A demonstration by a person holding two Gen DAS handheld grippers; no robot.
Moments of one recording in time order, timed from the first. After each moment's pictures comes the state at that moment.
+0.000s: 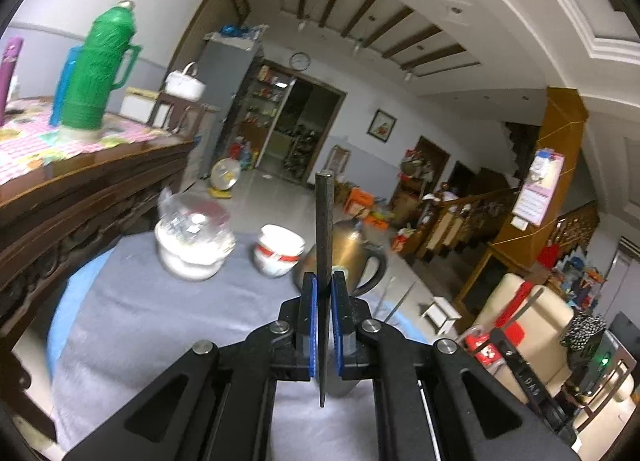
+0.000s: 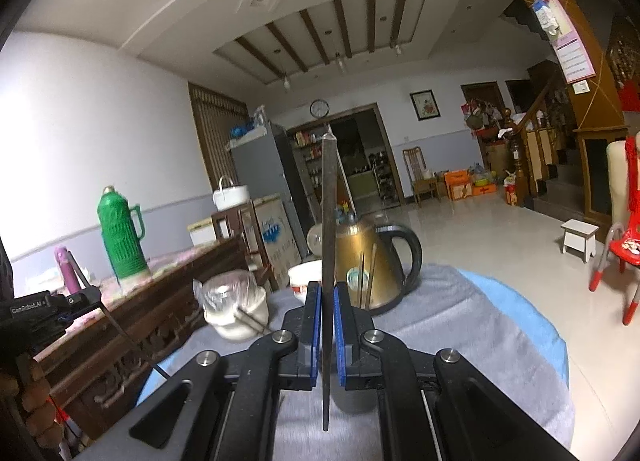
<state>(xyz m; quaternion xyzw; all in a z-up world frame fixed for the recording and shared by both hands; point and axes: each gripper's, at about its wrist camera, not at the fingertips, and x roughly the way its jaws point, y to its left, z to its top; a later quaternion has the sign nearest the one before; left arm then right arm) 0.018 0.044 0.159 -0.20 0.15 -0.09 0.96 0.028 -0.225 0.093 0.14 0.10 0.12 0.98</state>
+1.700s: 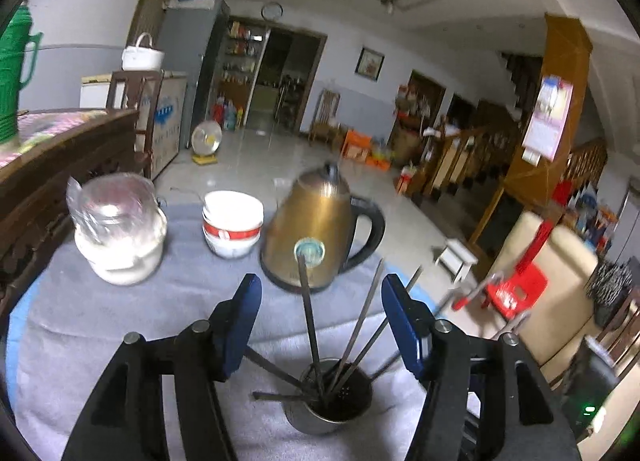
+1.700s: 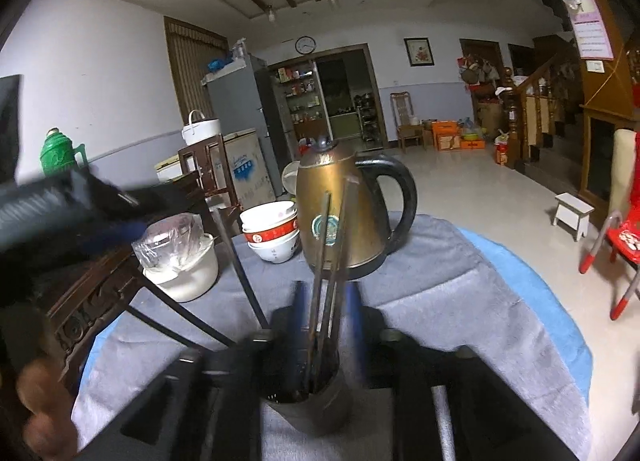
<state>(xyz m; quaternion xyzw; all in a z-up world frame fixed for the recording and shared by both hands) 0.158 -0.062 0.143 -0.13 0.25 -0.10 0.96 0.163 -0.207 0.038 0.09 0.22 0.10 0.97</state>
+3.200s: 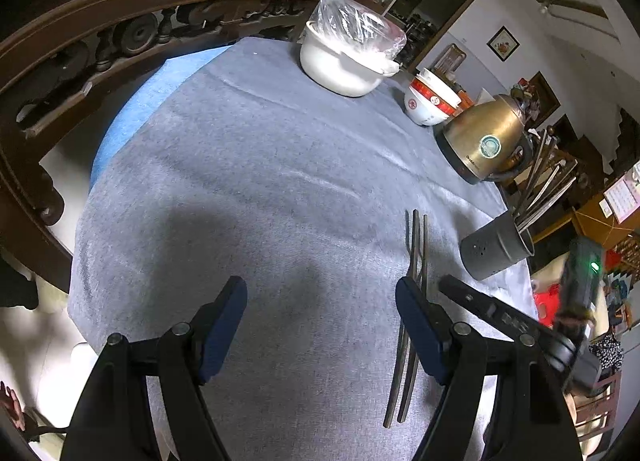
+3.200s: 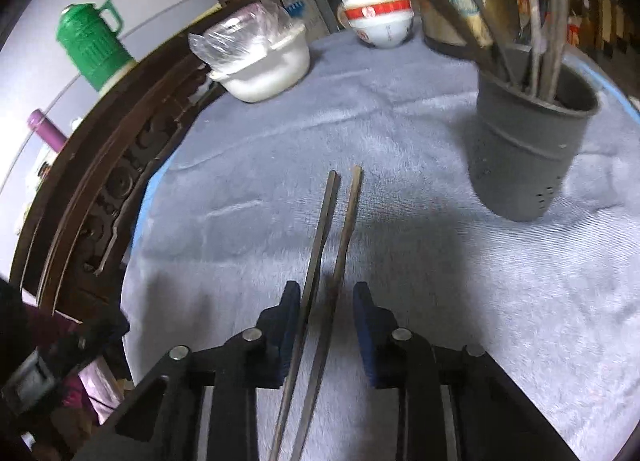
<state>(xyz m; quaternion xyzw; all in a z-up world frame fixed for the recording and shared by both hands) 0.019 0.113 -0.036 -0.29 0.42 0.04 0.86 0.151 -0.057 -0.083 0.09 0.51 0.21 0.83</state>
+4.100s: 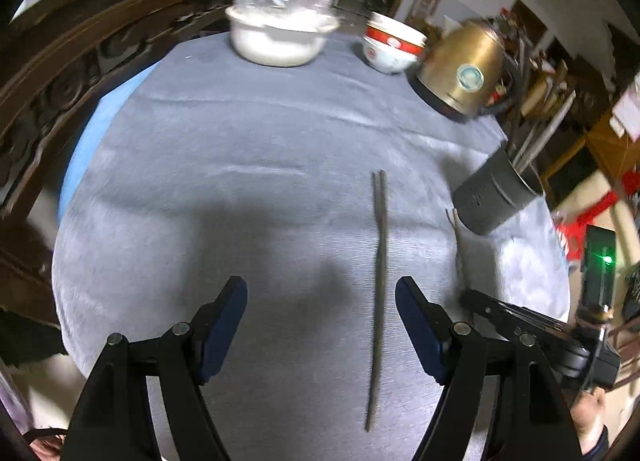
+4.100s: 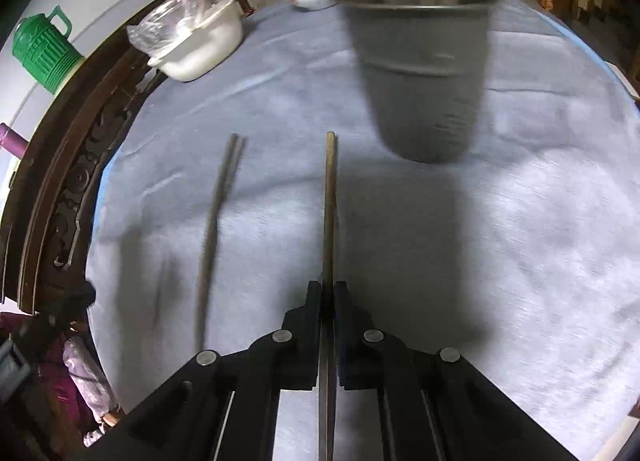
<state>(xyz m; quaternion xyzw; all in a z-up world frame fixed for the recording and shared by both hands) 0.067 0.043 -0.026 -0.16 0.49 0.01 0.86 0.143 -0.133 -0.105 0.08 0.56 0.17 0.81</state>
